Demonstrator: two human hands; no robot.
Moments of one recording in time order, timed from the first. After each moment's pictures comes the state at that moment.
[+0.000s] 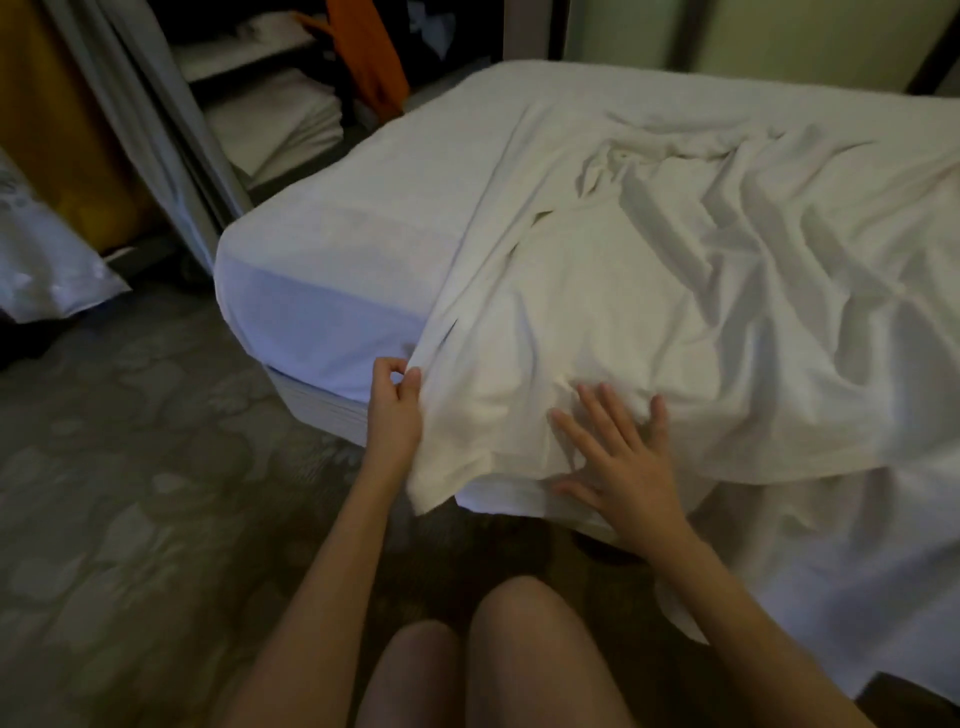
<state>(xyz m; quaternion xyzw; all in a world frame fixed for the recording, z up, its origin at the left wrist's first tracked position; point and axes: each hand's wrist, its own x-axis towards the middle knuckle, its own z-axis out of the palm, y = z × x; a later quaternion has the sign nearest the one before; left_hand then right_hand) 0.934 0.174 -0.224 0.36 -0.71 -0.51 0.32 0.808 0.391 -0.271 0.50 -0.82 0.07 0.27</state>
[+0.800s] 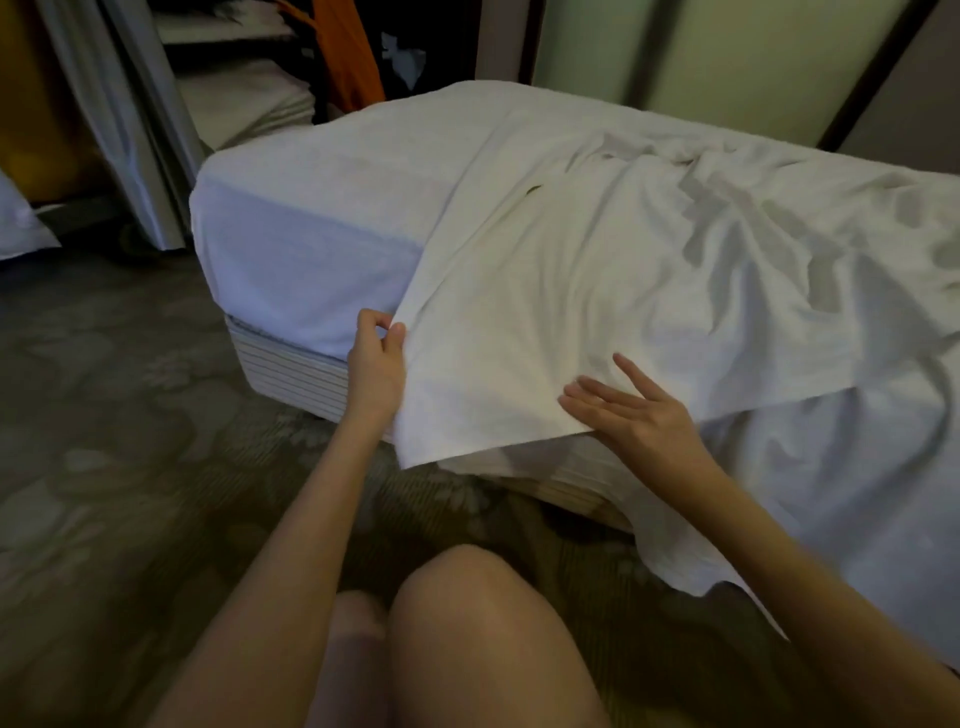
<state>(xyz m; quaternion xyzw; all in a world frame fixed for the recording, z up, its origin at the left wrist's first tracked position) 0.964 0.157 -0.271 0.30 -0.73 -0.49 0.37 0.836 0.411 -0.266 0.64 -0.68 0.10 0.35</state>
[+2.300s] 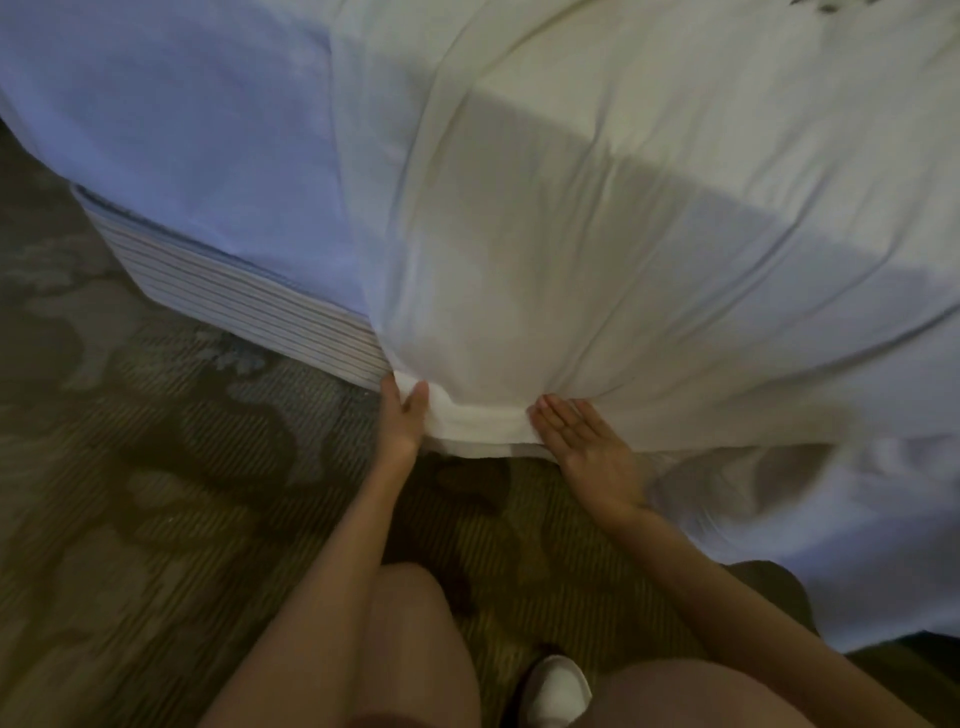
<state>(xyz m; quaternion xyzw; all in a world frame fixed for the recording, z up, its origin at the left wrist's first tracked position) 0.883 0.182 -0.505 0.40 -0.57 -0.69 0.20 0.787 0.387 -0.468 0.55 -0.79 -0.09 0.25</state>
